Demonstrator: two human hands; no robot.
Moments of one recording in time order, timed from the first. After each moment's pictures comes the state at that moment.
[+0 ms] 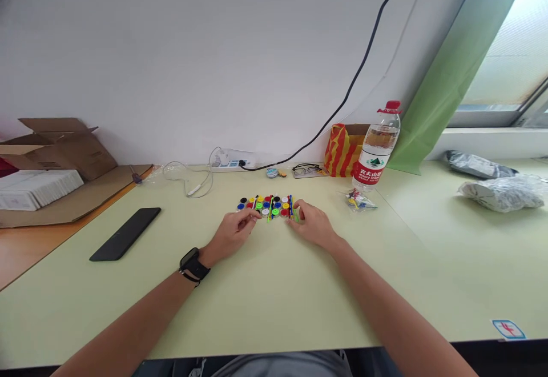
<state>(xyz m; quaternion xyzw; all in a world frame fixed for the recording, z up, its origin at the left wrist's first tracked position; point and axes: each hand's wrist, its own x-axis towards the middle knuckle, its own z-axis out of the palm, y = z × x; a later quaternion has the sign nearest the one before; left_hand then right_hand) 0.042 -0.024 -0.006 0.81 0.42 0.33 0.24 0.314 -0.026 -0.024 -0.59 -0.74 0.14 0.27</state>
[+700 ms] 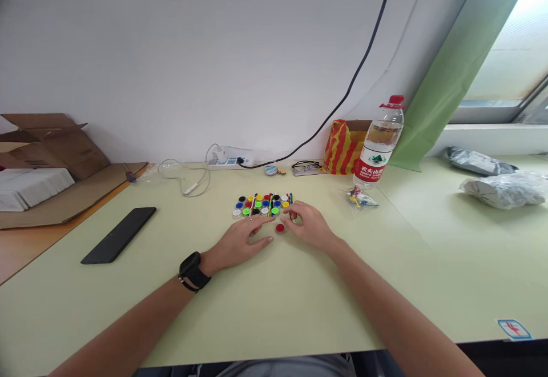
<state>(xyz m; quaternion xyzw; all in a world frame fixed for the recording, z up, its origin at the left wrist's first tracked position) 0.052 -0.038 -0.004 0.88 0.38 0.21 0.17 0.305 -0.032 -0.020 -0.48 -0.79 0.16 0.35</state>
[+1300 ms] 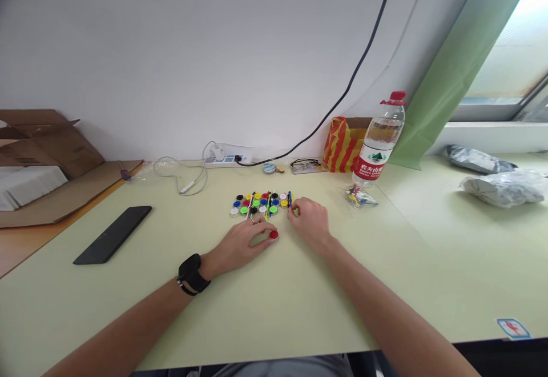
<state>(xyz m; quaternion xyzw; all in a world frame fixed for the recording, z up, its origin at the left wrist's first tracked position) 0.061 -0.045 -0.002 0.89 0.36 0.21 0.18 0.295 -0.022 -0.029 -0.66 -0.68 0.02 0.32</state>
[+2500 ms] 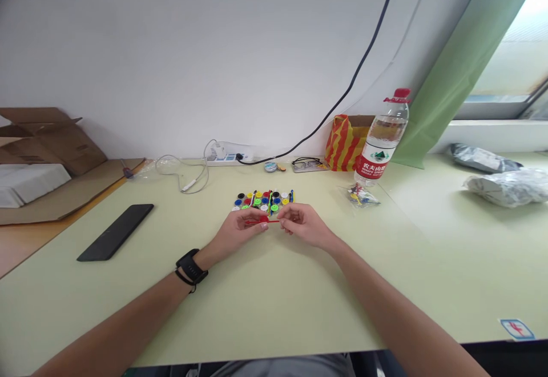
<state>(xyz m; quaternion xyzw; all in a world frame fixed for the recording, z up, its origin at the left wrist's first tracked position) 0.059 -0.027 -0.008 0.69 0.37 0.39 0.49 0.295 -0.042 -0.008 -0.38 -0.66 0.50 0.41</state>
